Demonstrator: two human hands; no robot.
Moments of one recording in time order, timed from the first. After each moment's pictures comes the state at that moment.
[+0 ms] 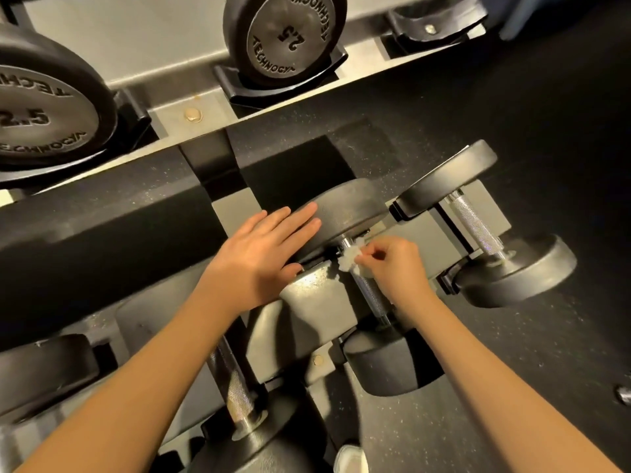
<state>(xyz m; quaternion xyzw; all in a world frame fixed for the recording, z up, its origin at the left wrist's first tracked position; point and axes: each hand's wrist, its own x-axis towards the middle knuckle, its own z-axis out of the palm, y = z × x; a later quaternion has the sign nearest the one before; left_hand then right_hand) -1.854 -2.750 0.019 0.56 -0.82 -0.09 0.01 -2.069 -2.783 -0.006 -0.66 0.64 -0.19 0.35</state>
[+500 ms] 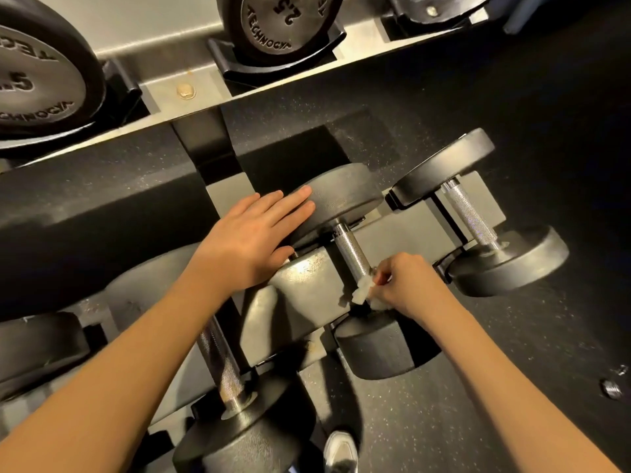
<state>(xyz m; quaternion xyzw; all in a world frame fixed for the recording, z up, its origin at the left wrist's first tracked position) -1.851 -2.751 0.011 0.54 -0.84 -0.03 0.02 -2.099 -2.762 0.002 -0.70 0.65 0.07 0.30</state>
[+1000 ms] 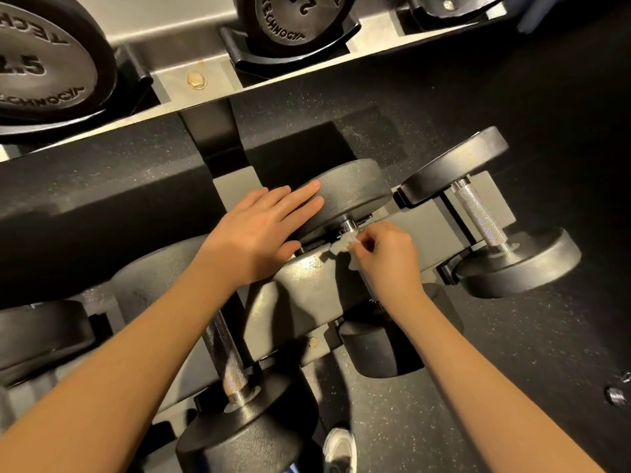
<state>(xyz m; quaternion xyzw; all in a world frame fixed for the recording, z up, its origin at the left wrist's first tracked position) -1.850 -2.752 0.008 0.55 -0.83 -0.03 0.02 -2.060 -2.771 -0.015 -0.73 0.61 -0.18 0.23</state>
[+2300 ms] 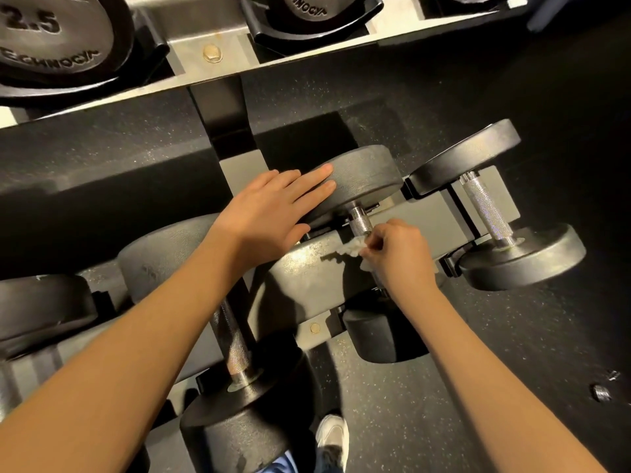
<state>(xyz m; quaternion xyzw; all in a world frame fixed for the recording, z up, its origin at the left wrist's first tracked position) -1.847 -2.753 0.005 0.54 -0.84 -0.04 0.03 -2.062 -2.763 -0.006 -0.74 0.64 -0.05 0.21</state>
